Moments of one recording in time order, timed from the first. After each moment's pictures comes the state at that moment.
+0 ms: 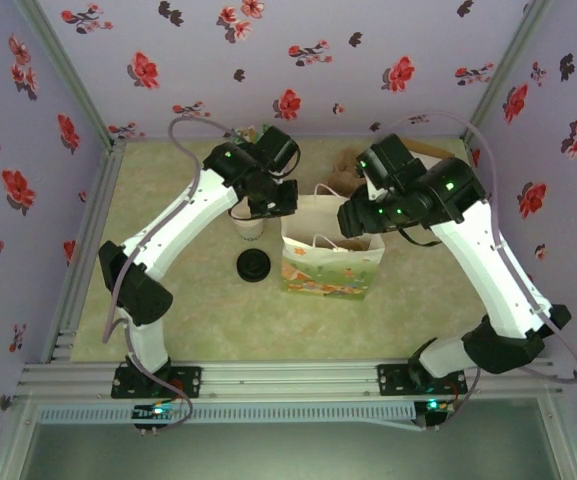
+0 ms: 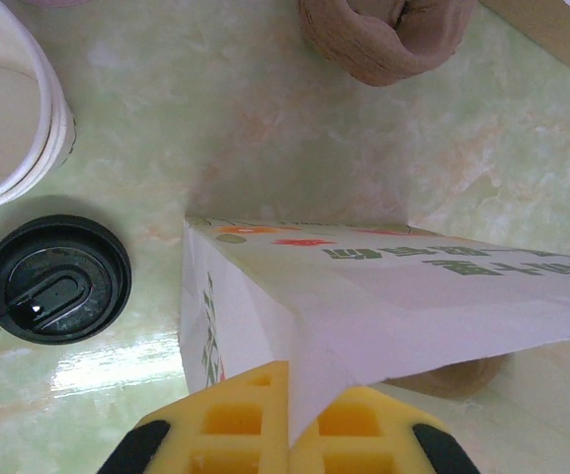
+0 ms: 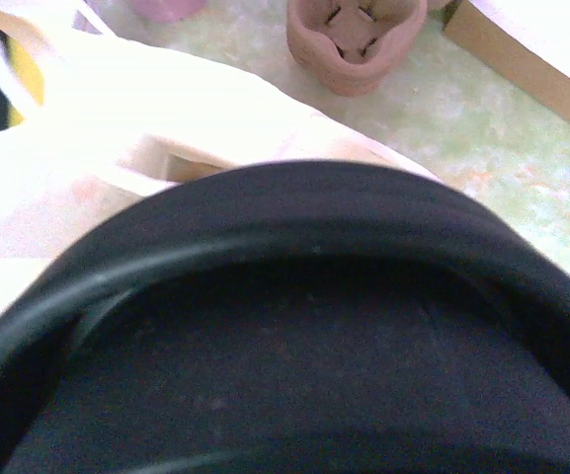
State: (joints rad) left arm -0.78 1.86 2.03 -1.28 0.07 -0.76; right arm 0.70 1.44 1.94 -1.62 0.12 0.38
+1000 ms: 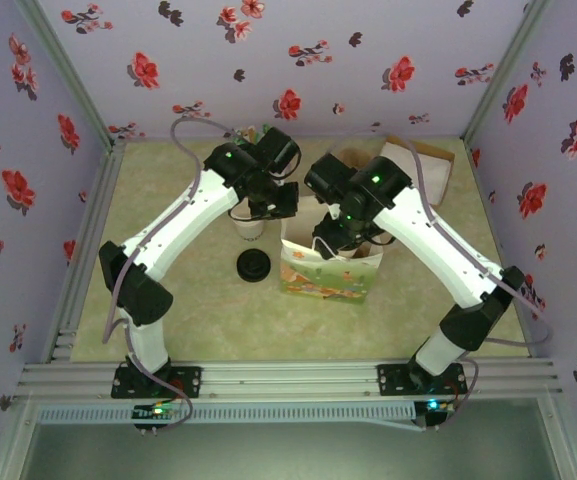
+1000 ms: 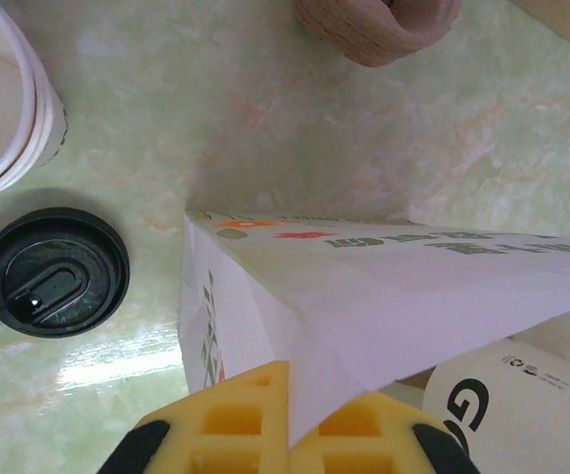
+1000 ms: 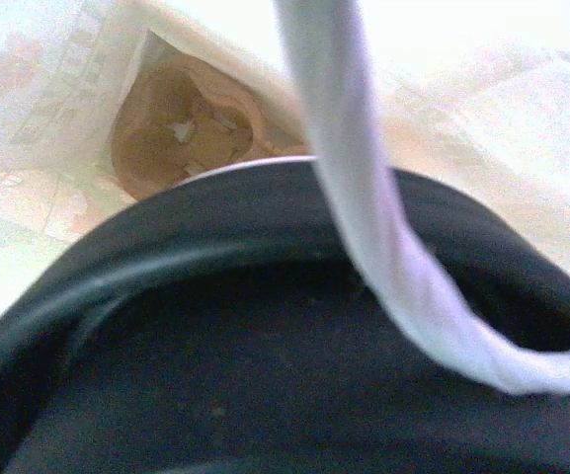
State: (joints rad) left arm -0.79 1.86 2.04 -1.29 0.08 -0.73; right arm 0.81 1.61 1.88 -1.65 0.15 0.32
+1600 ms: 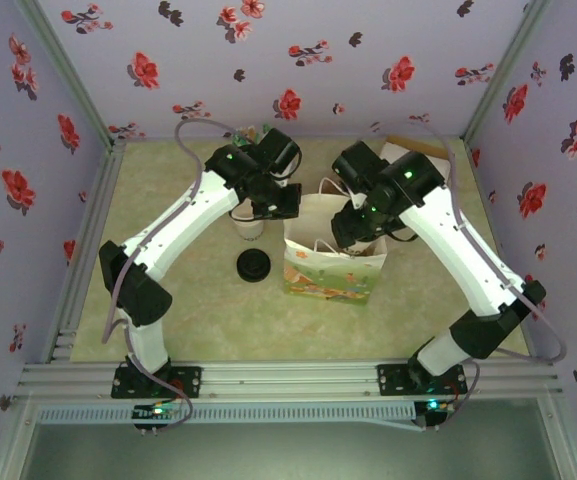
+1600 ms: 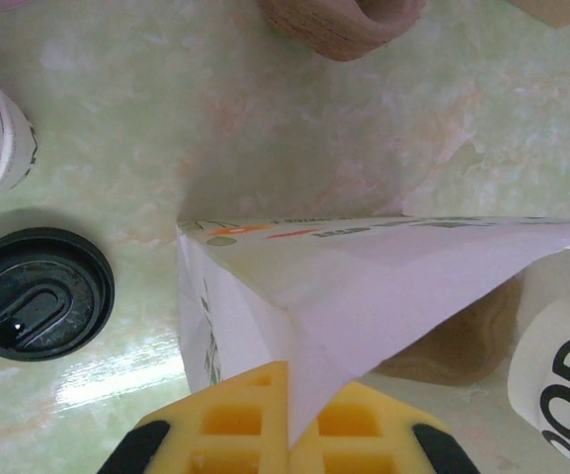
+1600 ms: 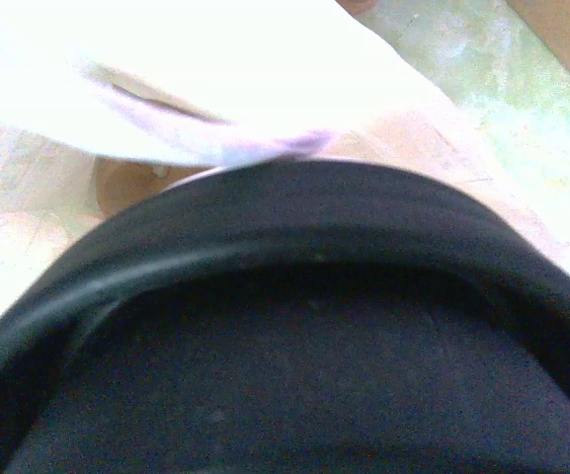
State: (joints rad) left arm -0.79 1.86 2.01 -1.24 0.12 -0.67; right arm 0.70 1.53 1.87 -1.65 0.14 0.32
